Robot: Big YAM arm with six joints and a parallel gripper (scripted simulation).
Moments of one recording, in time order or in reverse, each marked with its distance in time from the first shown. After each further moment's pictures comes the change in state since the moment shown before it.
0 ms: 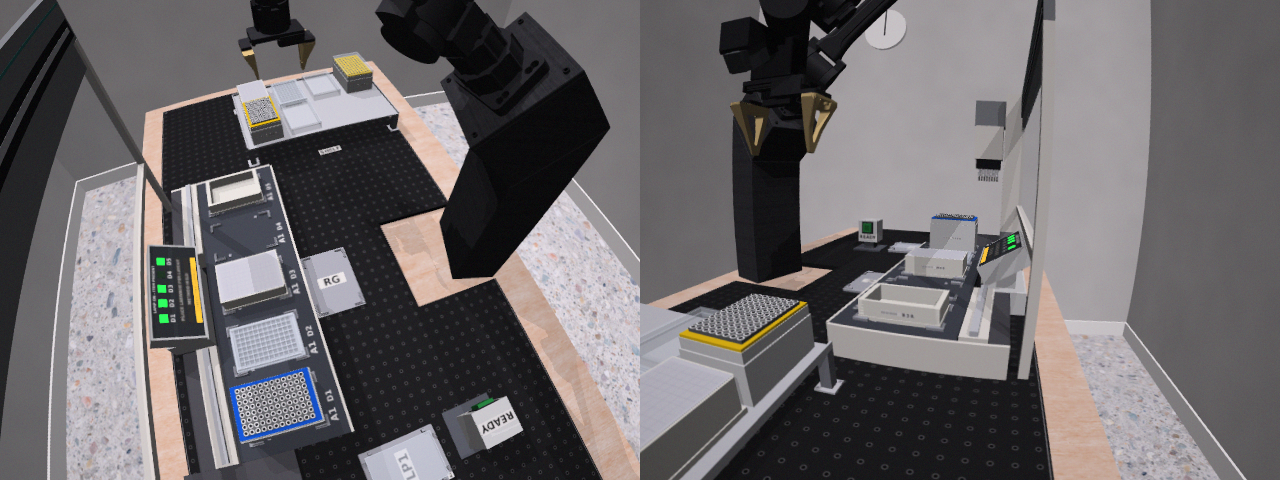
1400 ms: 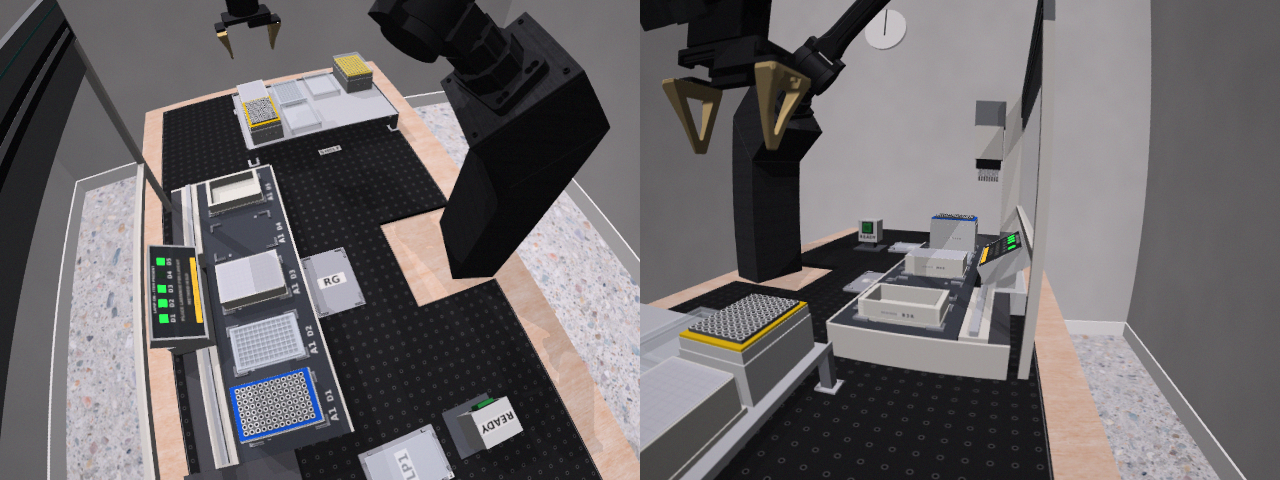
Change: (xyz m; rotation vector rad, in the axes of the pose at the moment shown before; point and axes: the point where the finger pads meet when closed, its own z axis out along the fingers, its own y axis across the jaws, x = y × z) arm -0.134 0.036 0.004 0.003 0.007 -0.018
